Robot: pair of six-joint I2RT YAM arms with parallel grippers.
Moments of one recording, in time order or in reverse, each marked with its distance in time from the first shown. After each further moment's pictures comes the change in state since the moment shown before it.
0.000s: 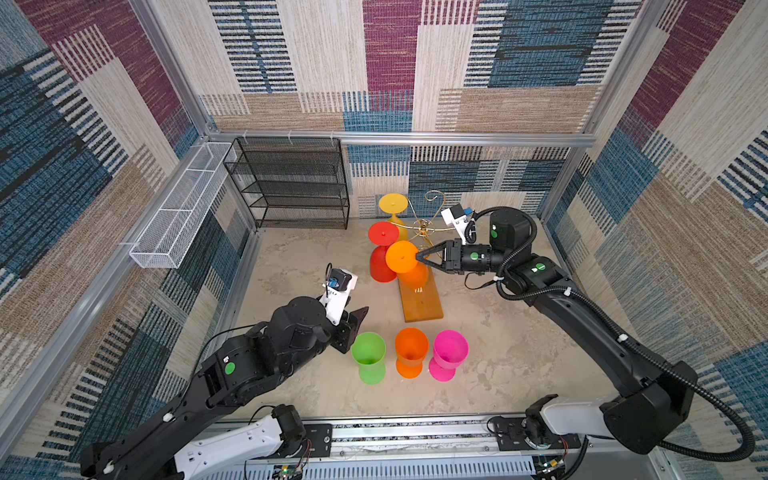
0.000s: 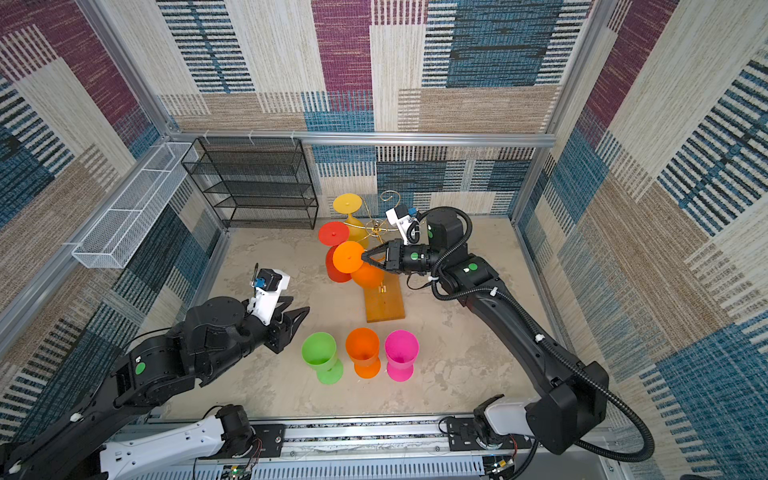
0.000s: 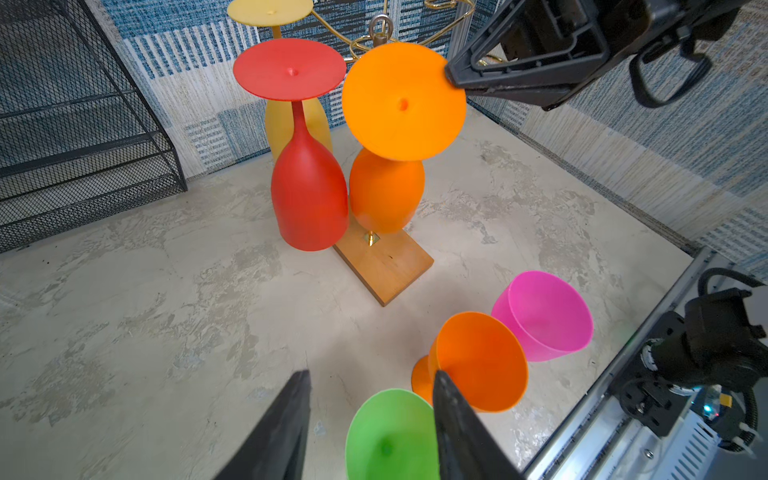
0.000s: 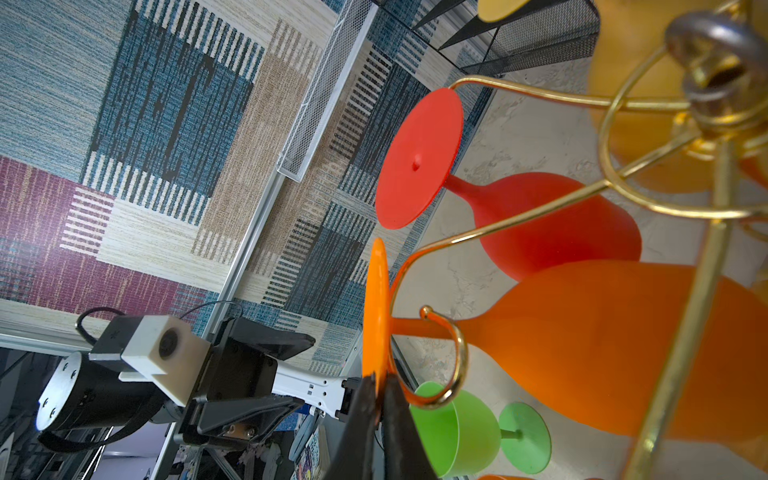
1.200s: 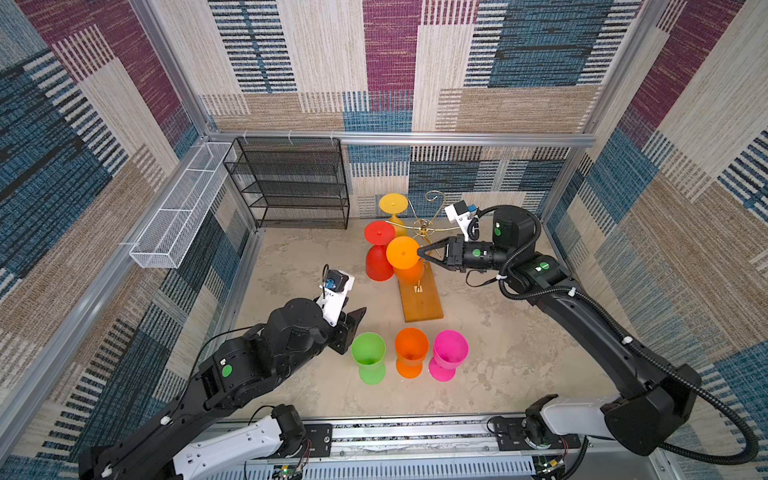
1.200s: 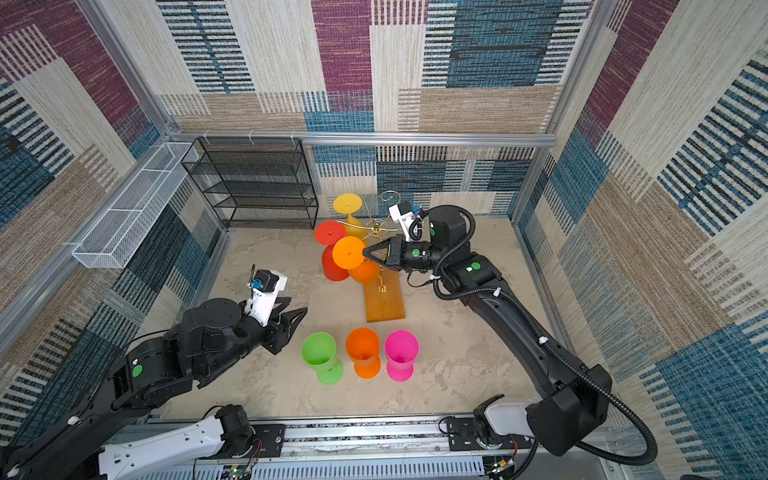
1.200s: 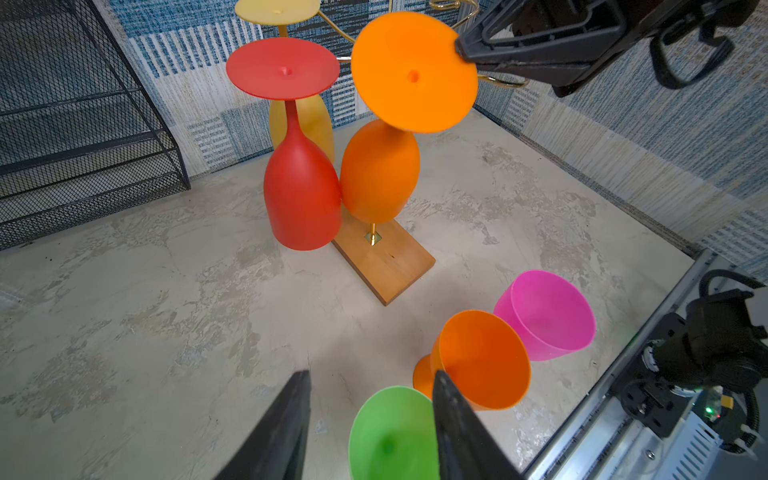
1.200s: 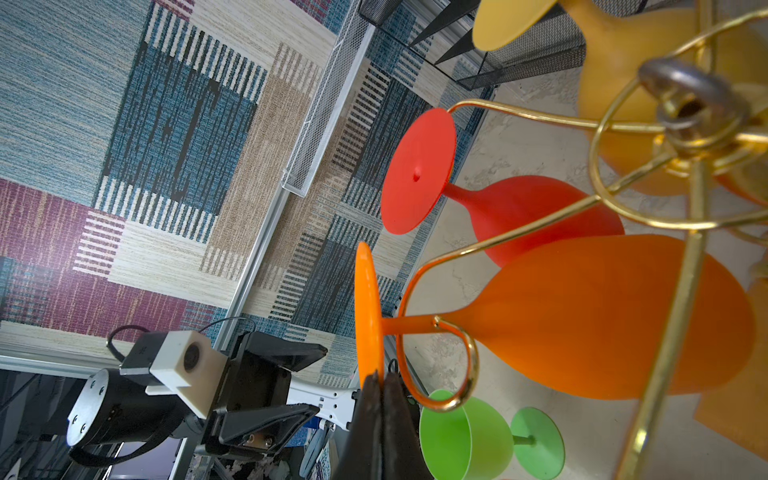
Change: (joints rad) left arm 0.008 -0.020 -0.013 0.000 0.003 0.000; right arm 0.000 -0.008 0.030 -0.006 0.019 0.056
